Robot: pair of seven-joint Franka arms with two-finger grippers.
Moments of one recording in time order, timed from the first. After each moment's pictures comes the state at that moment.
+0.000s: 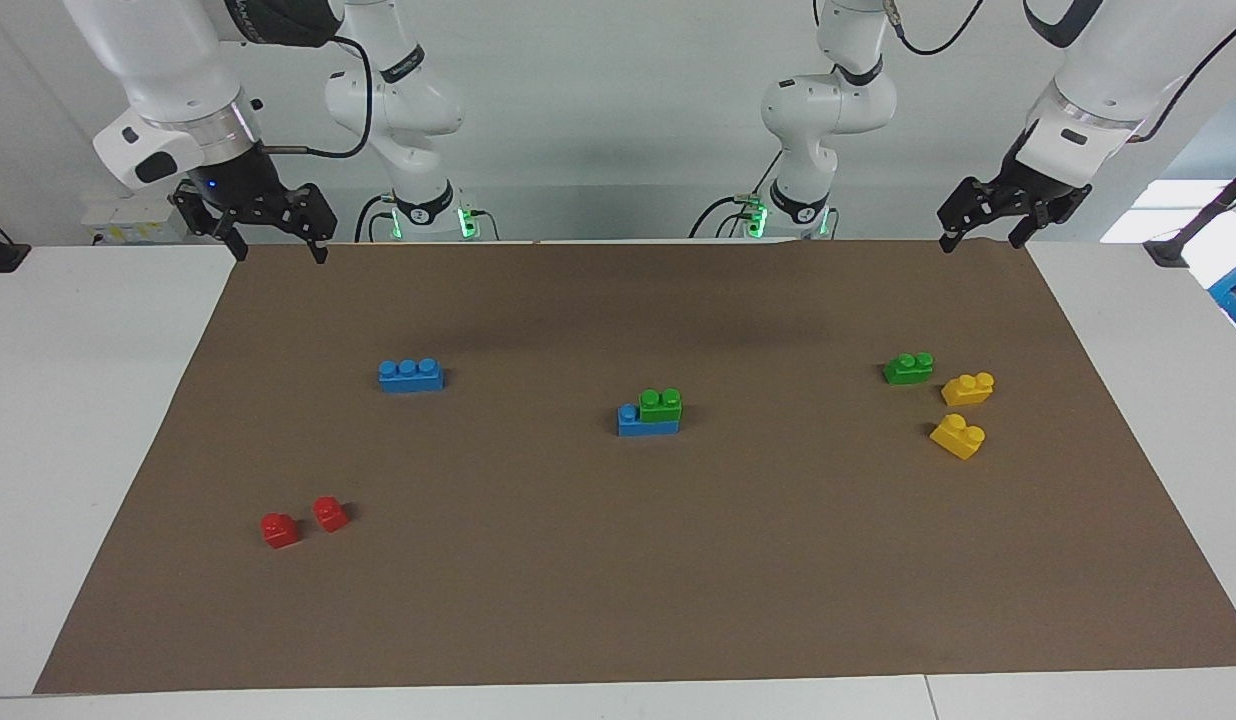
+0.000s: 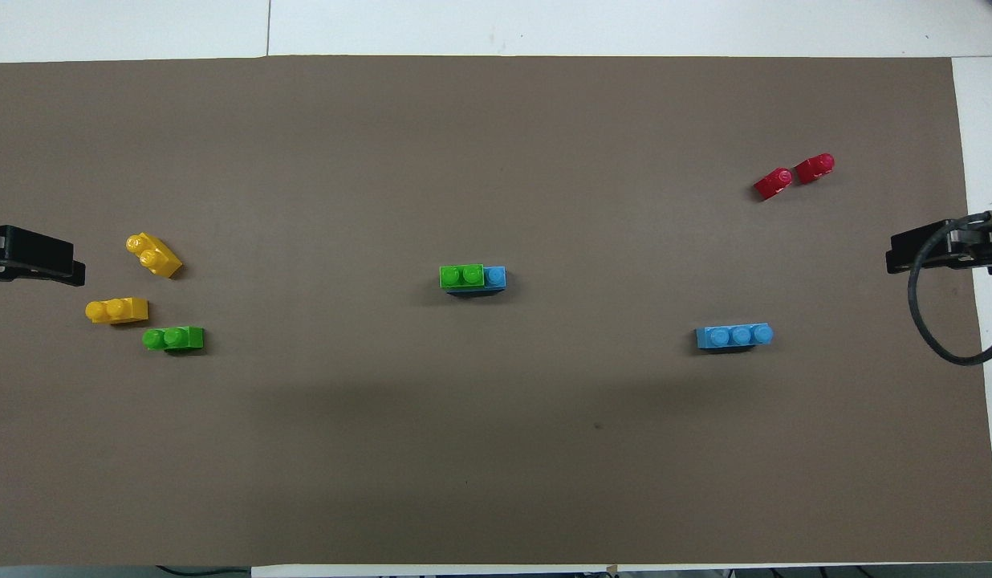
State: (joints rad) left arm 0.01 -0.05 -0.03 -1.57 -0.02 1.46 -0.04; right arm -0.13 -0.07 0.11 -1.63 -0.03 1.53 0.04
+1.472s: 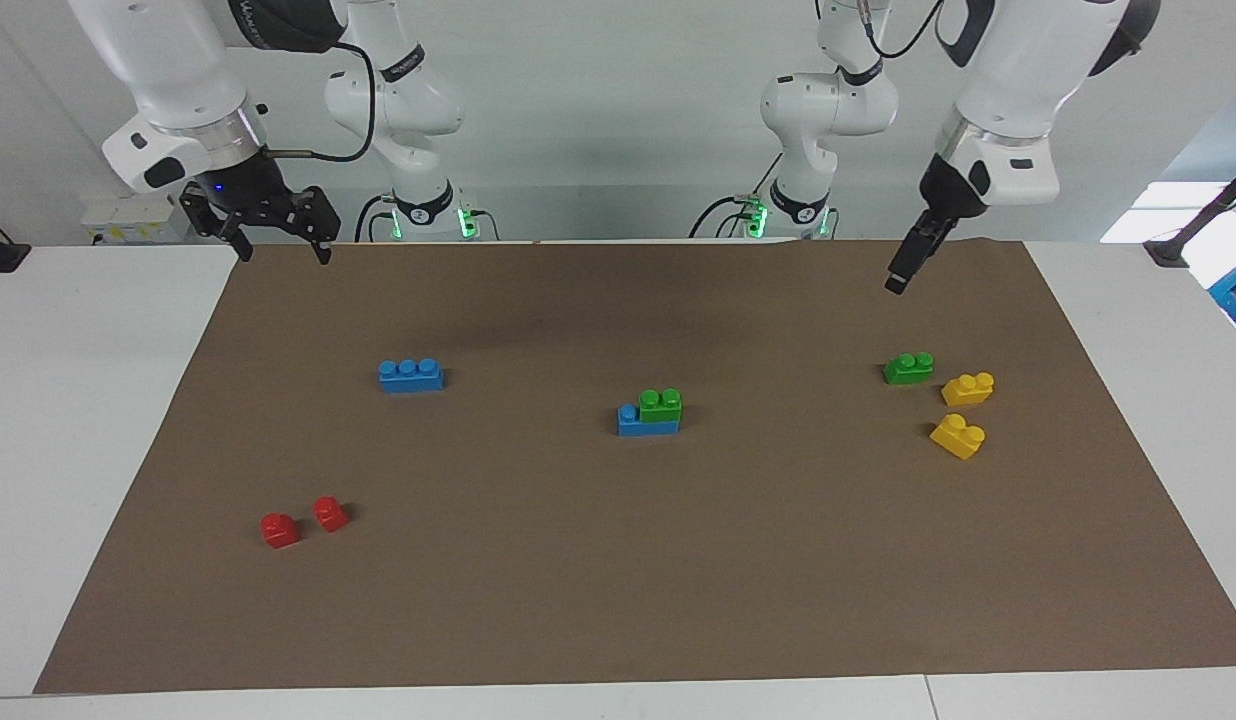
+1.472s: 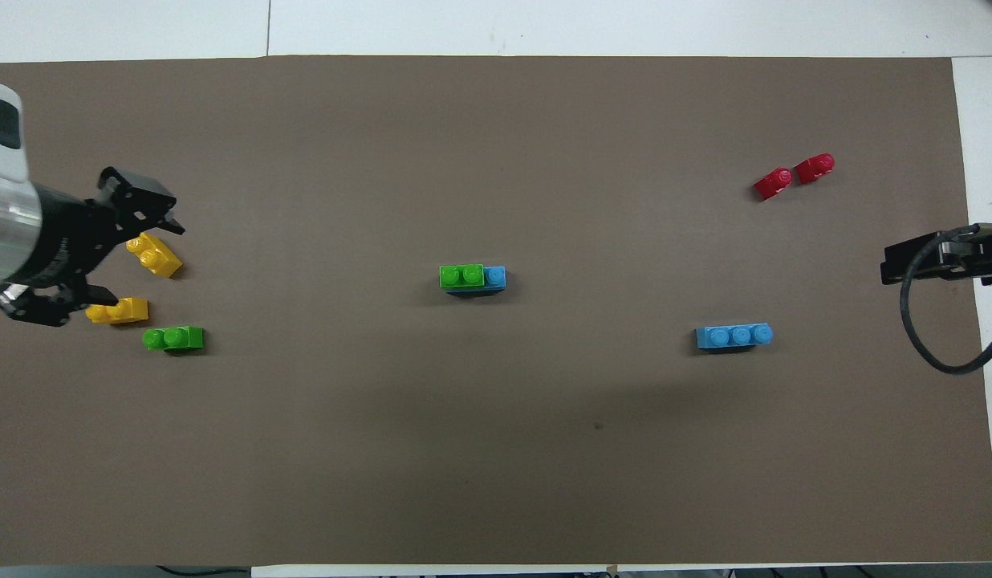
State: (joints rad) left arm -0.18 -0.09 -0.06 -1.72 -0.02 1.69 -1.10; right arm -0.13 -0.08 0.11 -1.67 -0.03 1.54 0.04
